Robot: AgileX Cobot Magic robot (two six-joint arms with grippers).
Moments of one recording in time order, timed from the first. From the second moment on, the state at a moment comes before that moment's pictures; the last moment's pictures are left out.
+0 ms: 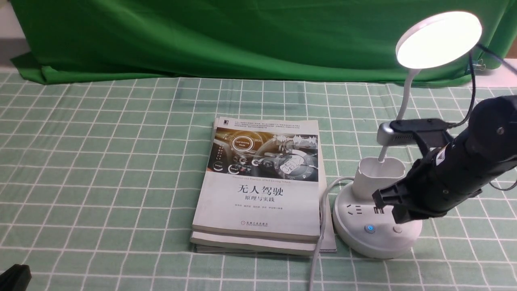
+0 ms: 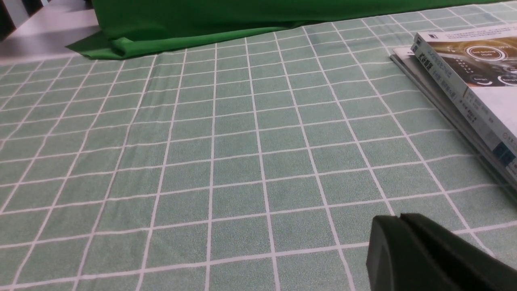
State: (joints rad) right arm 0.32 1.65 -1.01 0.10 0.77 0.00; left arm 0.02 0.00 0.01 -0.20 0.31 0.39
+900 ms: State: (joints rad) right arm 0.32 1.64 -1.00 0.10 0.77 0.00; left arm 0.02 0.00 0.01 -0.20 0.31 0.39
